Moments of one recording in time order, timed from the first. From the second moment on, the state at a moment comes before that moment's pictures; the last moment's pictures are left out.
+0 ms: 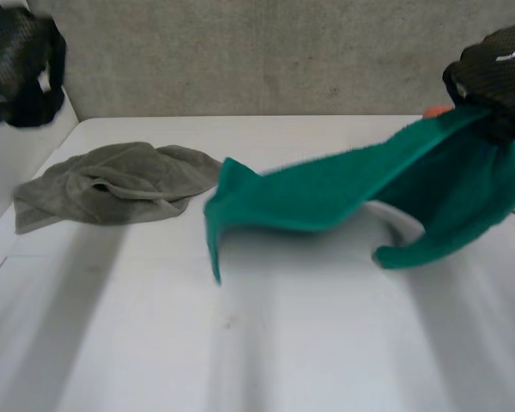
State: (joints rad) left arm 4.55 -1.38 -1.69 3.33 -1.36 3.47; right arm 1.76 -1.52 1.21 0.43 1.31 2.42; left_hand 1.16 1.19 1.19 1.20 0.98; right_hand 1.11 1.17 1.19 1.20 0.97
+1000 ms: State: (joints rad) left arm 4.24 -2.14 -1.73 3.55 -1.37 3.50; right arm 1.81 -1.31 1.49 0.17 1.32 2.50; left_hand 0.72 0.72 0.72 0.72 0.54; right_hand 1.11 1.17 1.19 1.20 0.97
